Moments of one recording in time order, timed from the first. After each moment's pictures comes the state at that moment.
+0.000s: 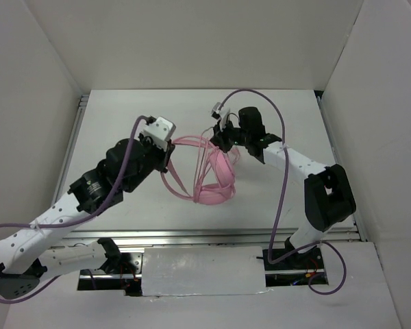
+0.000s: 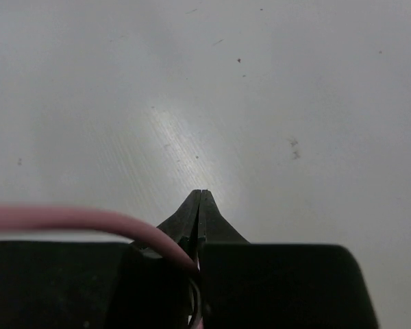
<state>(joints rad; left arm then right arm) -0.87 0.98 1.14 -0.43 -0.35 -0.01 0.44 1.62 1.17 -0.02 -0.55 -0.25</state>
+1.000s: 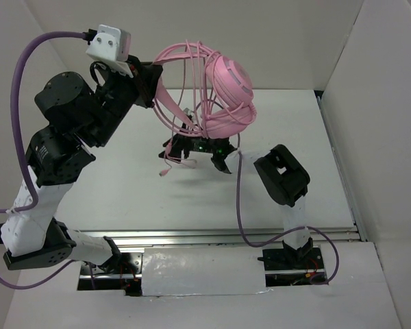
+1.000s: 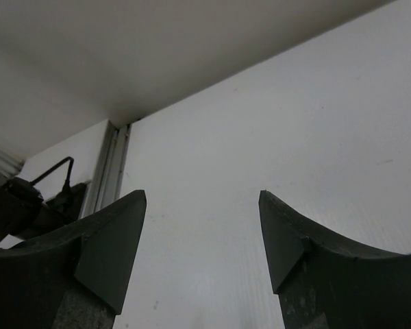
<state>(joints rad) -0.85 1.35 2.18 -0.62 -0.42 -0.01 0.65 2.04 1.21 0.90 -0.77 0.45</state>
